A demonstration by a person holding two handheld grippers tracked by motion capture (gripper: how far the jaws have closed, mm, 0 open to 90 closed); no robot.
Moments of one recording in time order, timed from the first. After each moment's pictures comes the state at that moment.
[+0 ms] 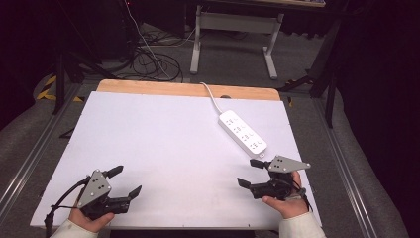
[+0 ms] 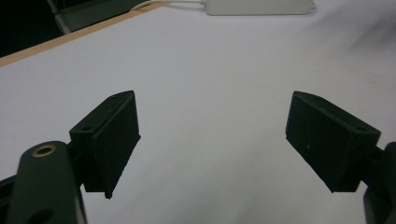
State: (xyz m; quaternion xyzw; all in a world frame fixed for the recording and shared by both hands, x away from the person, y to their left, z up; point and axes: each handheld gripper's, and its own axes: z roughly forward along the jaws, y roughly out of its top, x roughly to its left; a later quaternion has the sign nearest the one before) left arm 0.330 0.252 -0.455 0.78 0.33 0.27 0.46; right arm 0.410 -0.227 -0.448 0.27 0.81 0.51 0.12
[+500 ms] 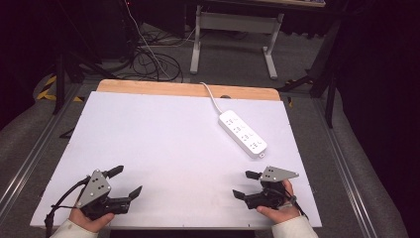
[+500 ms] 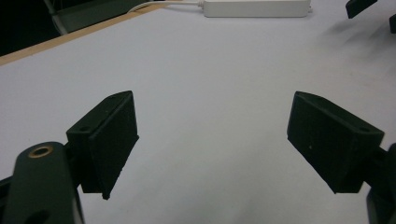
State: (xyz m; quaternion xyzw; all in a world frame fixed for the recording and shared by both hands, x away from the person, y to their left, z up) left arm 0.331 0.251 -0.456 0.78 0.33 0.26 0.47; right arm 0.402 -0.220 -0.487 0.29 0.82 0.48 0.09
